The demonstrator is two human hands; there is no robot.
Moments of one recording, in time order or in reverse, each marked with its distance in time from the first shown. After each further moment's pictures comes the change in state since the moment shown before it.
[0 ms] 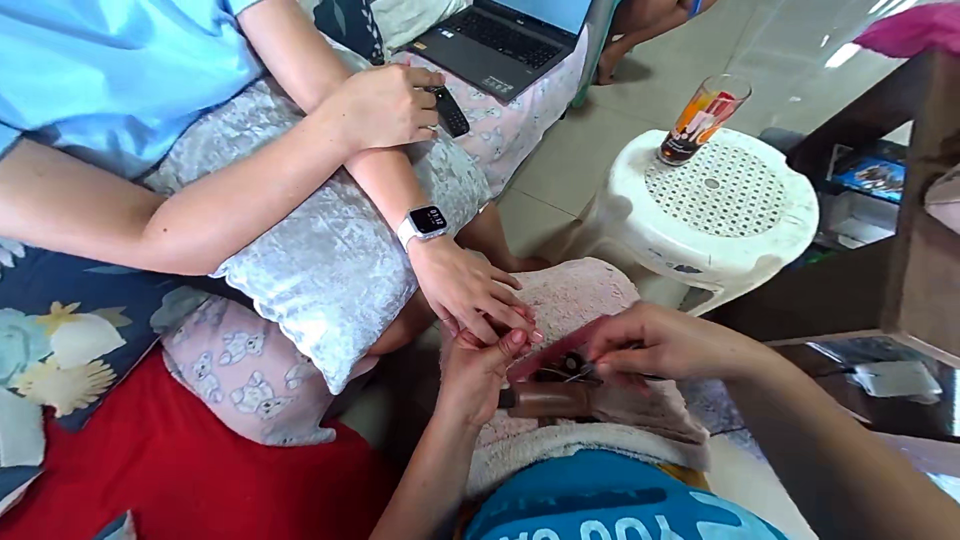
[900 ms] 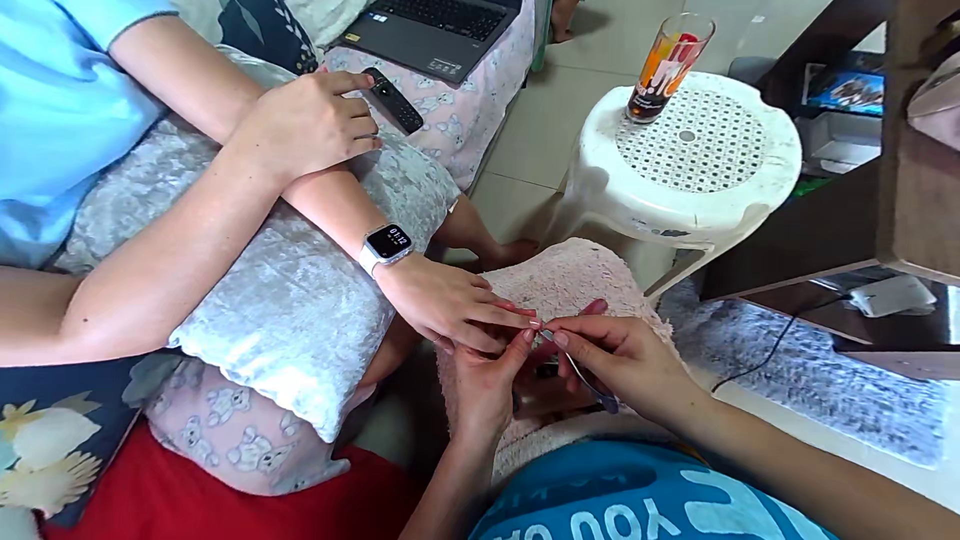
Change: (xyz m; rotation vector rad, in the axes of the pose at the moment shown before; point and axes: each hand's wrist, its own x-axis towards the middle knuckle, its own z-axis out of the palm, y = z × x) left_hand 0.014 -0.024 0.009 0.164 -0.094 0.278; right_hand 0.023 -0.017 0.087 0.414 0.757 -0.004
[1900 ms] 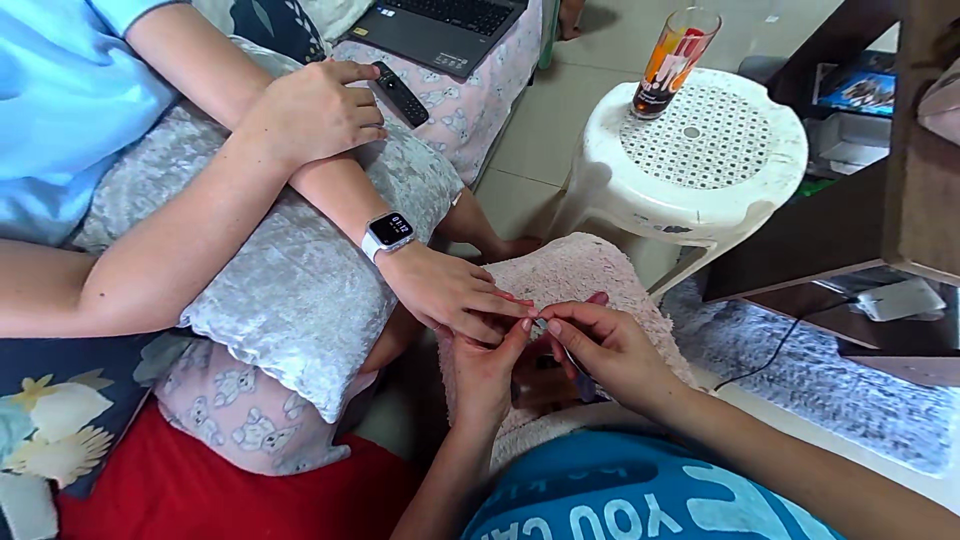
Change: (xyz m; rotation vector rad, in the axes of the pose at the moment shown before) left_hand -0.004 0.003 0.005 0.063 0.051 0.024; right_hand 0.003 0.011 0.008 0.048 0.004 -0.063
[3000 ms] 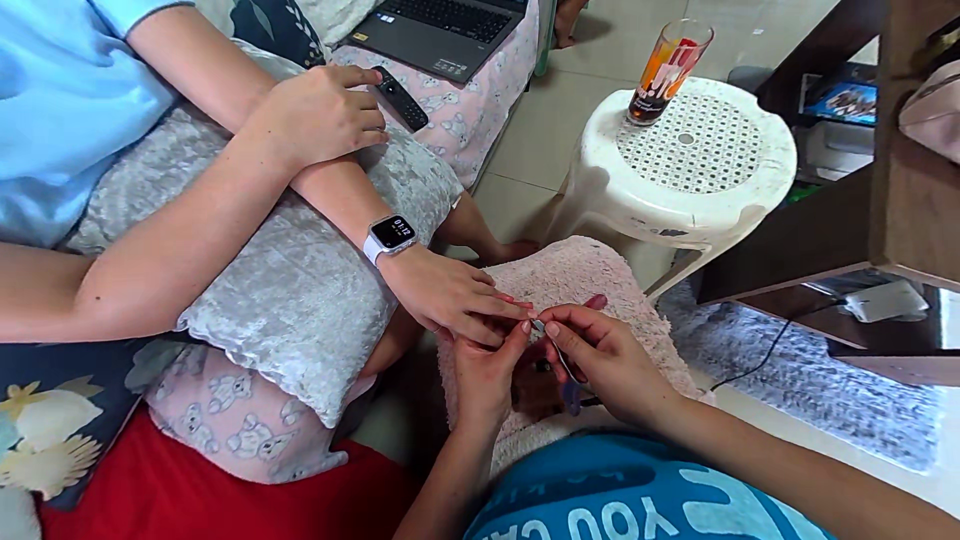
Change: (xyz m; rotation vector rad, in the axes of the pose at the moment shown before) left_hand 0.001 -0.002 -0.002 -0.012 0.004 0.002; right_hand -0.003 -0.004 0.013 0.120 0.040 0.111
